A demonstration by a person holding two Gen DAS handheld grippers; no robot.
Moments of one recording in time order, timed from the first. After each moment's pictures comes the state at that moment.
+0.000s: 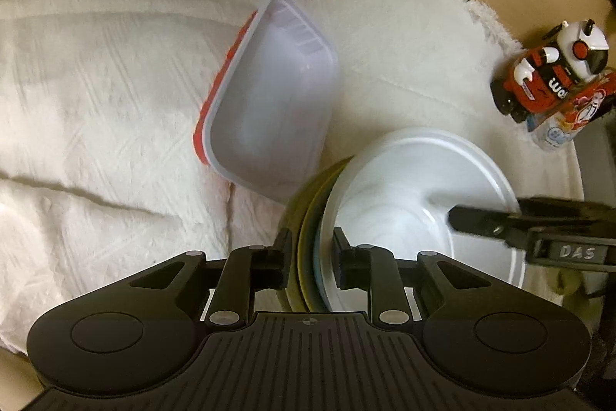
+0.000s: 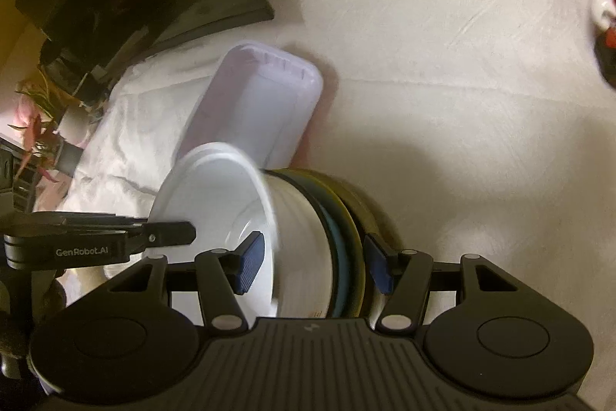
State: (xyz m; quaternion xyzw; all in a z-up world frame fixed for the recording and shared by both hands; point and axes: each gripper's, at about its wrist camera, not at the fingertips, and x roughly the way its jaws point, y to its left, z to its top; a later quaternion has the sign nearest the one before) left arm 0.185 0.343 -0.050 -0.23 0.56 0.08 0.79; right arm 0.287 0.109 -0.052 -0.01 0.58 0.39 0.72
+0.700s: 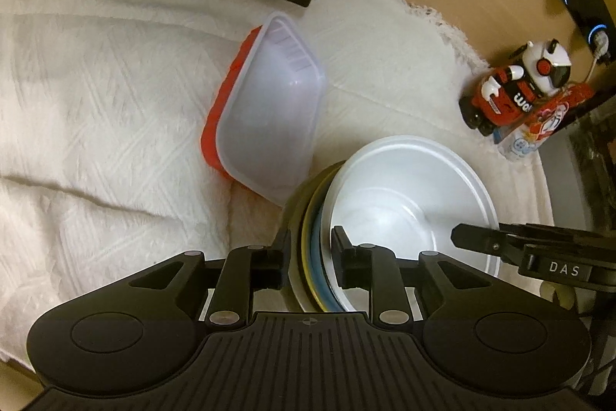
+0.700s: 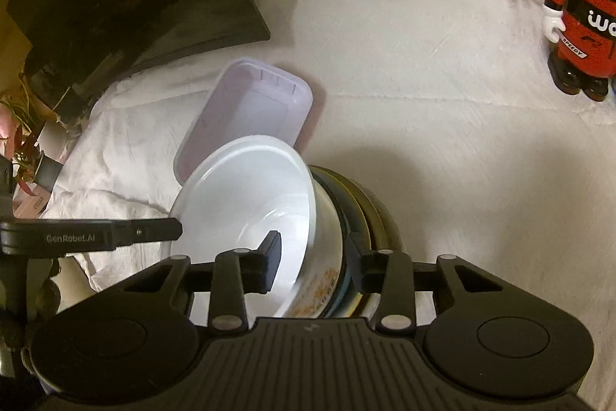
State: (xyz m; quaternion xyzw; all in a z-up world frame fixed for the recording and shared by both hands) left arm 0.156 0.361 -0.038 -0.25 0.51 0.04 0.82; right arm 0.242 0.102 -0.025 -0.02 0.55 0.34 0.76
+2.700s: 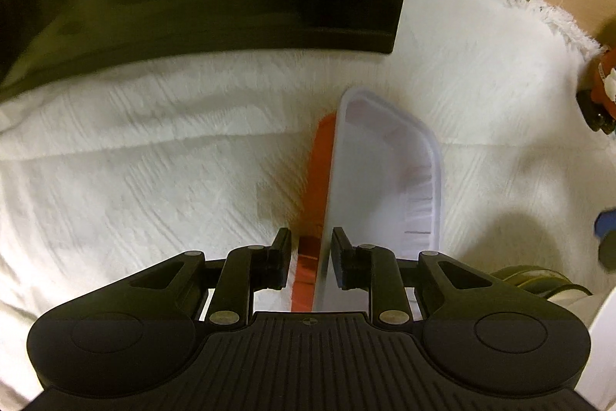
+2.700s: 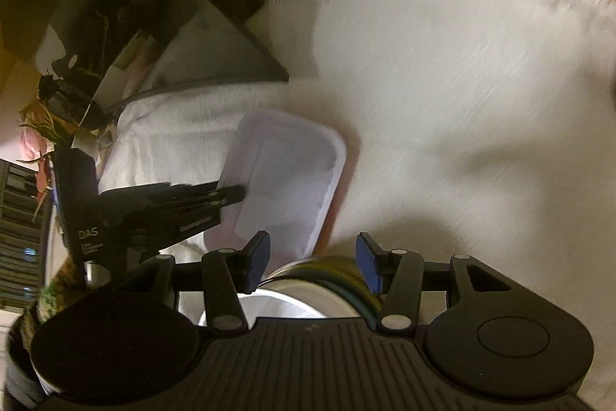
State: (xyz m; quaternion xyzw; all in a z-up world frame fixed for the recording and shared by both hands) left arm 0.276 0.395 -0.080 -0.08 0.57 0.13 0.81; right arm 0.356 0.158 -0.029 0.02 0.63 0.38 0.67
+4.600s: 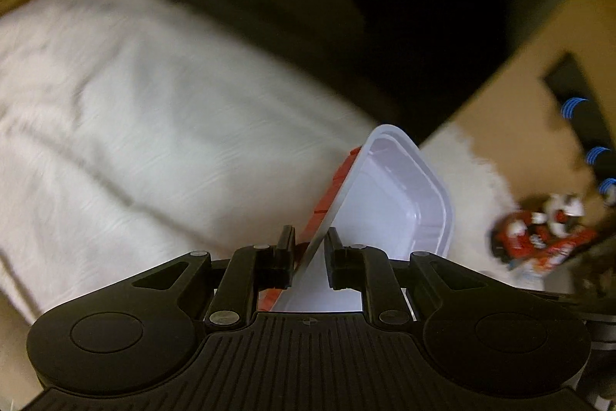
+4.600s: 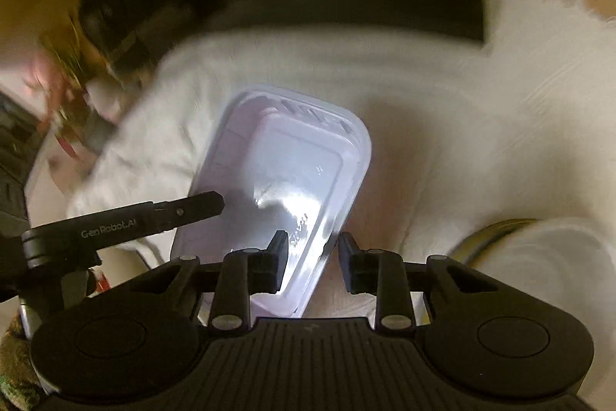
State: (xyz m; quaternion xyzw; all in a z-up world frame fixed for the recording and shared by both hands) left arm 0.071 0.471 0.013 -0.34 0.38 0.15 0.85; right arm 0.184 0.270 0.002 -0.05 0.55 0.42 0.72
